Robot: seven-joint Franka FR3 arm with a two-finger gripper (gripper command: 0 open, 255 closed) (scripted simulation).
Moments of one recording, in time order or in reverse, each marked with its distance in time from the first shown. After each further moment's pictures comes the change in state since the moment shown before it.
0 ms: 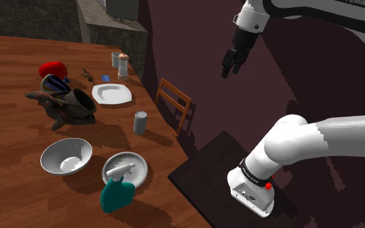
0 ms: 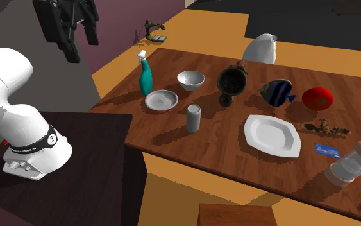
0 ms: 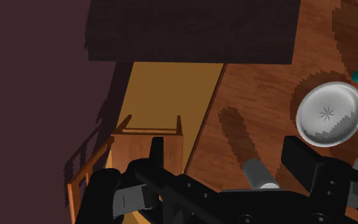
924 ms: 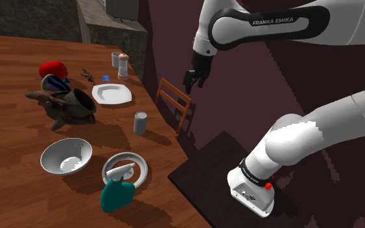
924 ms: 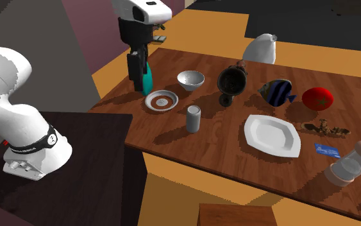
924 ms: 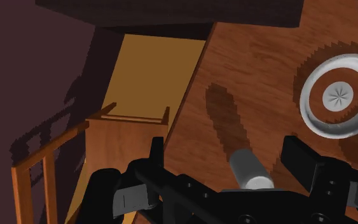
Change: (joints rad) arm 0.047 0.329 0.108 -0.050 0.036 0.366 0.078
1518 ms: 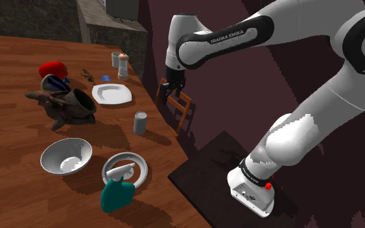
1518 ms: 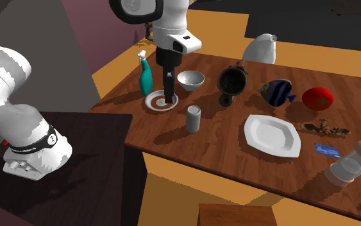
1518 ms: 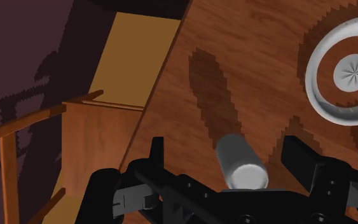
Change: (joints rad) arm 0.020 0.327 0.072 0.096 -0.037 0.219 0.076
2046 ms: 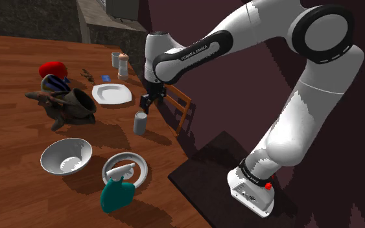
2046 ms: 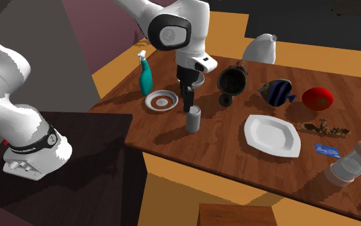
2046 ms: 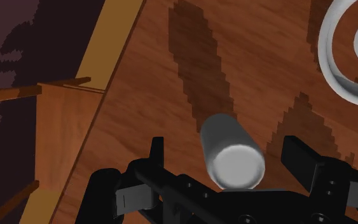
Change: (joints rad) arm 0.030 0.312 0.029 0.160 -0.093 0.133 0.084
